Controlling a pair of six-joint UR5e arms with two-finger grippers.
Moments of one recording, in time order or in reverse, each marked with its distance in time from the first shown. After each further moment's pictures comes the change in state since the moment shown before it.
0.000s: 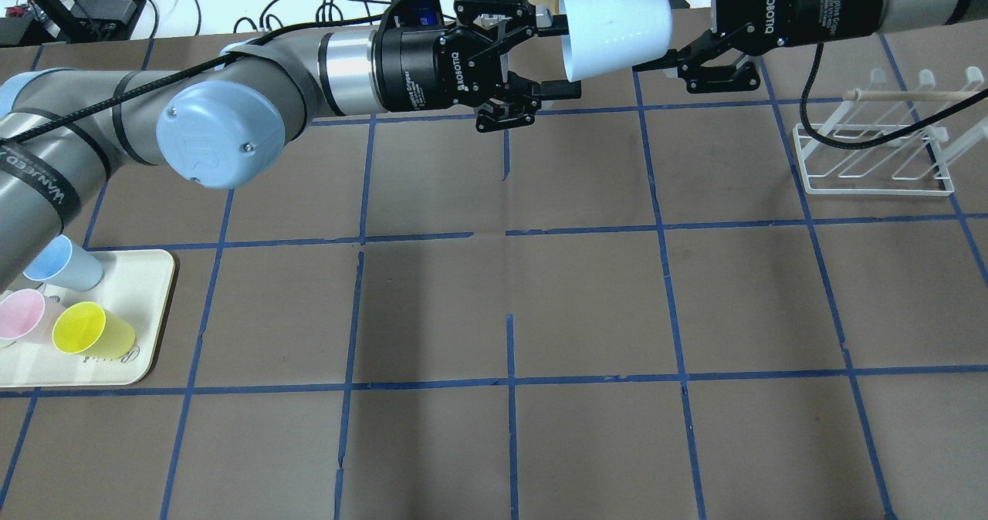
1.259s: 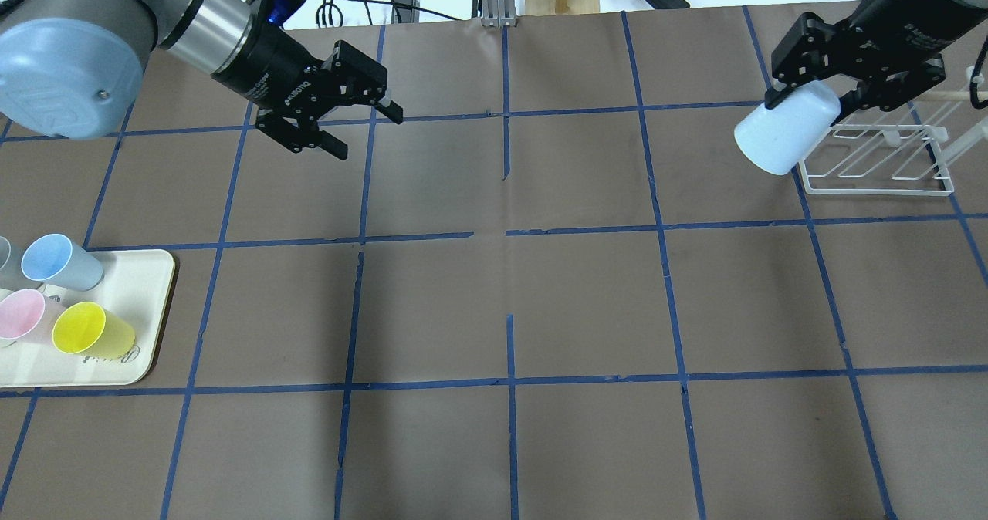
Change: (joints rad) left arm 0.181 0.078 0.119 0.220 1.172 -0.269; right arm 0.001 0.031 -0.055 -0.392 -1.080 0.001
